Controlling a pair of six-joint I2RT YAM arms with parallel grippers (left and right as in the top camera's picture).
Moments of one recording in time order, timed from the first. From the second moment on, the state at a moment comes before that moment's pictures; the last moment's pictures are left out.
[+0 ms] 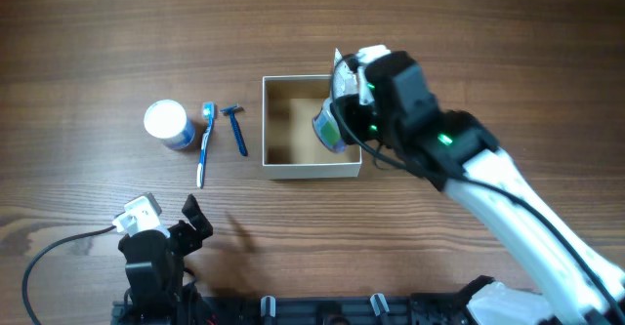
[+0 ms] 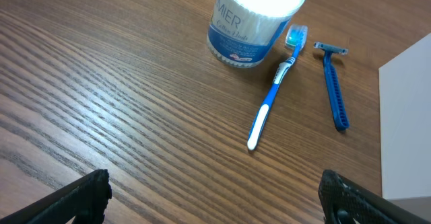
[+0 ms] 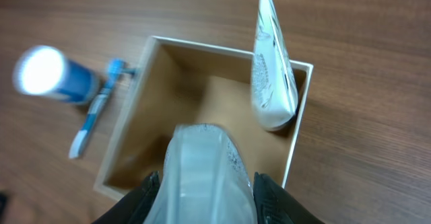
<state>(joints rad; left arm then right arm) 0.07 0.01 0.20 -0.80 -0.15 -0.38 0.59 1.44 1.26 -0.67 0.00 0.35</state>
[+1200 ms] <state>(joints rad) 0.07 0.01 0.20 -0.80 -0.15 -0.38 0.67 1.42 1.31 -0.71 -0.04 0.17</state>
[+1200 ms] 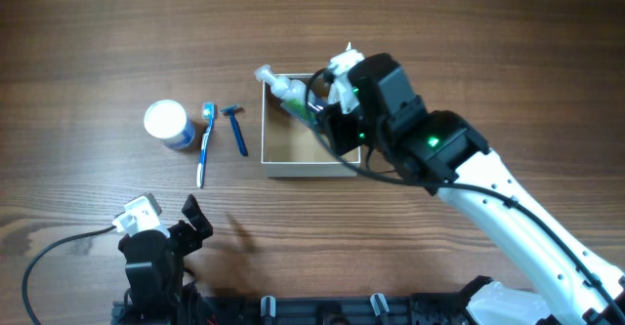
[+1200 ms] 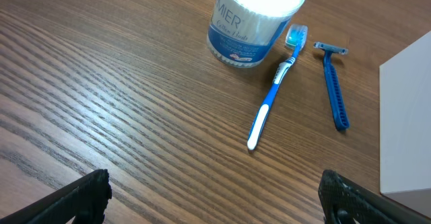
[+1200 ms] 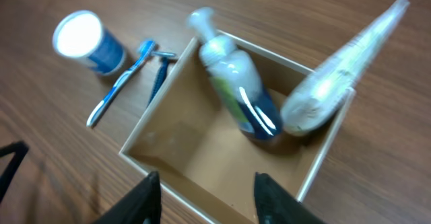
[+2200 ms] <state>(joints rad) 0.07 0.01 0.20 -0.80 -0.15 -0.38 0.71 2.14 2.03 -0.83 0.04 -0.03</state>
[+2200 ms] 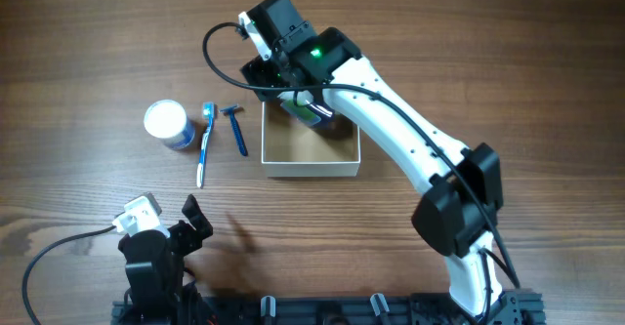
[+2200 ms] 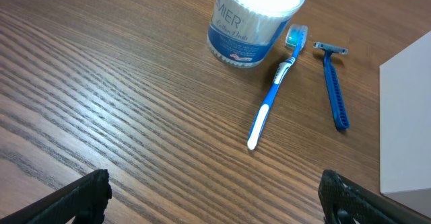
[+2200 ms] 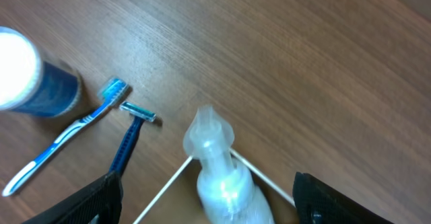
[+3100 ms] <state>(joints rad) 0.07 0.01 0.20 -0.80 -0.15 -0.38 0.70 2.27 2.03 -0.72 0.04 -0.07</state>
